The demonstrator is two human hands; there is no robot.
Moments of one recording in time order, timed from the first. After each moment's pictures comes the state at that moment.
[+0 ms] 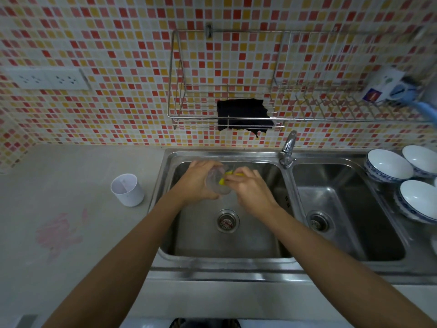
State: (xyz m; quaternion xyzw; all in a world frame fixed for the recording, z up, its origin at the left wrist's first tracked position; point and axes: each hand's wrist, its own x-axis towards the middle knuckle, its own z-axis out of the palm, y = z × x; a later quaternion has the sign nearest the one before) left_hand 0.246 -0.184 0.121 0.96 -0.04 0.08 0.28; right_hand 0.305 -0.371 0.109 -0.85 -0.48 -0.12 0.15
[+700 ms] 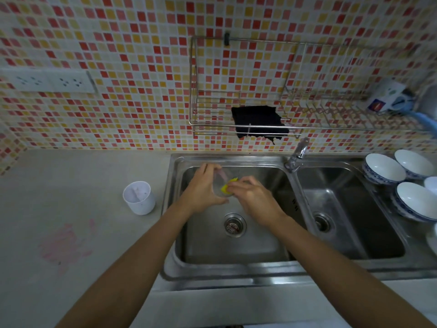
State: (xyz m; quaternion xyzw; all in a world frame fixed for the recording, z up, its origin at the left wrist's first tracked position) left_hand 0.233 -0.139 0.112 0.93 0.01 0.08 0.36; right_hand 0.275 -0.323 0.116 -0.86 -0.47 -0.09 0.17
